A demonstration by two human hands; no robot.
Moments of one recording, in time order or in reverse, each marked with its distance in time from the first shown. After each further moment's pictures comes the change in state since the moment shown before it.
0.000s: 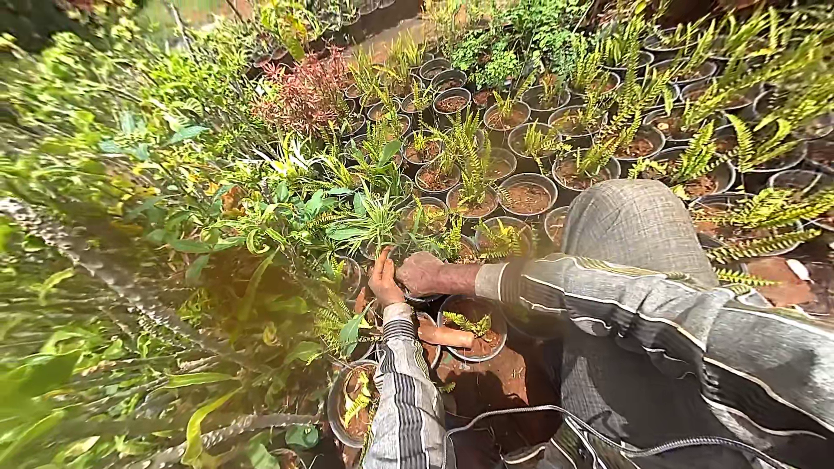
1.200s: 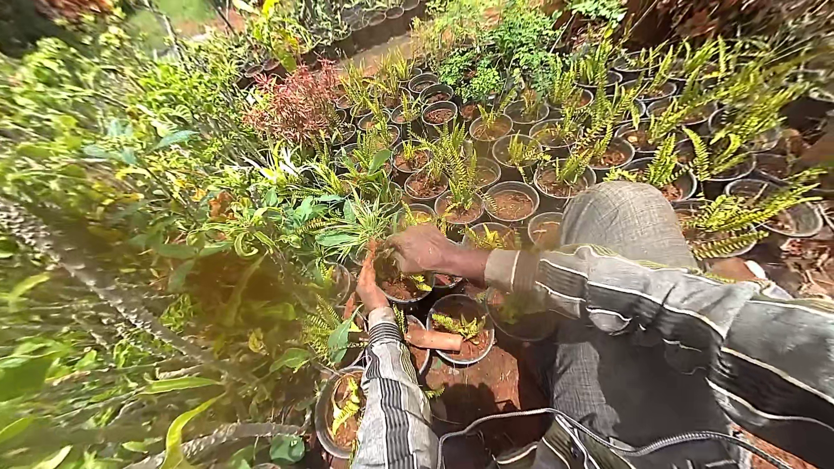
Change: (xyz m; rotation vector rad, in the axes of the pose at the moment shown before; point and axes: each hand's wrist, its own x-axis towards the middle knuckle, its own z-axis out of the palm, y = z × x) left_hand 0.001 0.001 -0.004 0.023 0.052 -0.093; right_hand -0.046 0.014 -0.051 0.113 0.329 0.068
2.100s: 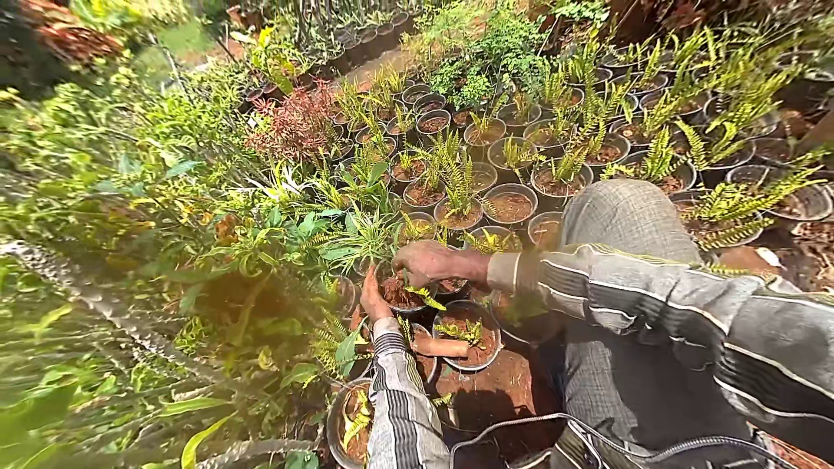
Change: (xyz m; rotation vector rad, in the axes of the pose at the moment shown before) left_hand 0.003 -0.001 -0.005 0.085 -0.054 0.032; right_hand 0.005 0.016 -0.001 0.107 -0.123 -0.122
